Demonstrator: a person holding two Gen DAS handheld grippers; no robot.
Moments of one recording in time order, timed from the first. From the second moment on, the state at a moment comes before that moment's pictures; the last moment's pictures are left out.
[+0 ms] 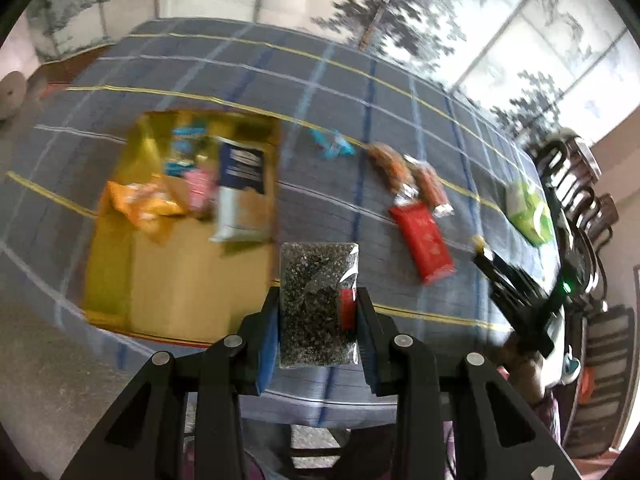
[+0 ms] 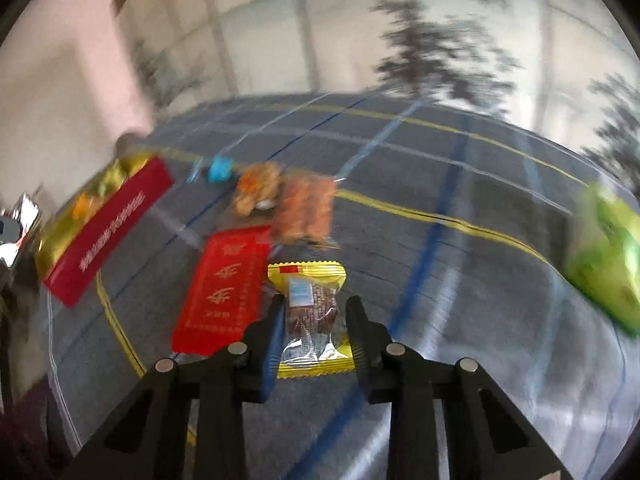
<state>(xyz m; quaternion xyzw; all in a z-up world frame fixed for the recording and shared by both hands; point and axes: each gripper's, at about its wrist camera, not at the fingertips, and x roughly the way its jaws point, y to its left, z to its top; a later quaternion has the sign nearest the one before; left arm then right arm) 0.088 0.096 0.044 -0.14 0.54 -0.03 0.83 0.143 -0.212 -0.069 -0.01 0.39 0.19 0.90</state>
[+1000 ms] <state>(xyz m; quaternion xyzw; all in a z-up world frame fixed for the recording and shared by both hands) 0.099 0.204 -0.035 -0.11 0.56 0.08 0.81 0.121 -0.251 -0.067 0.06 0.38 0.11 0.92</state>
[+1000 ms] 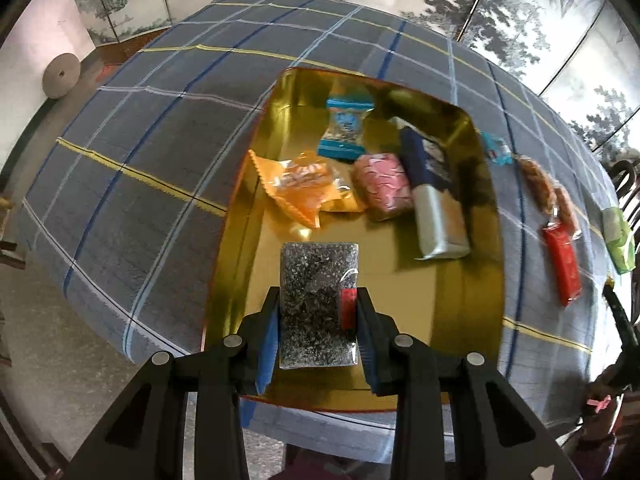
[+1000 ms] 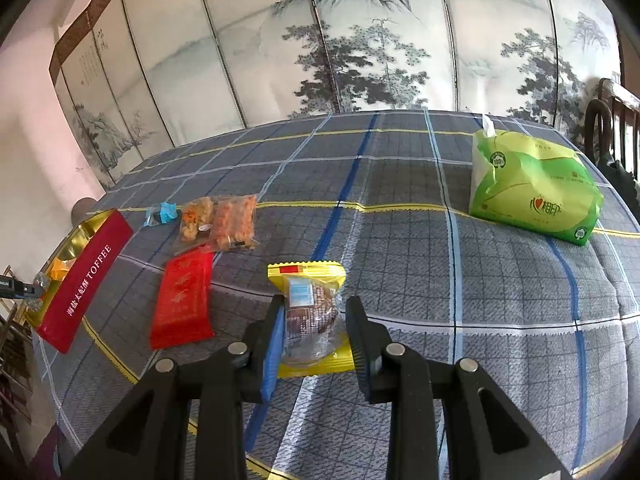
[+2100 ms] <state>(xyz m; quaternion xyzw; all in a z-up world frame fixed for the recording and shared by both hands) 0.060 0.197 -0.010 -0.03 0.47 0.12 0.87 0.120 -0.243 -0.068 0.05 0.38 0.10 0.92</state>
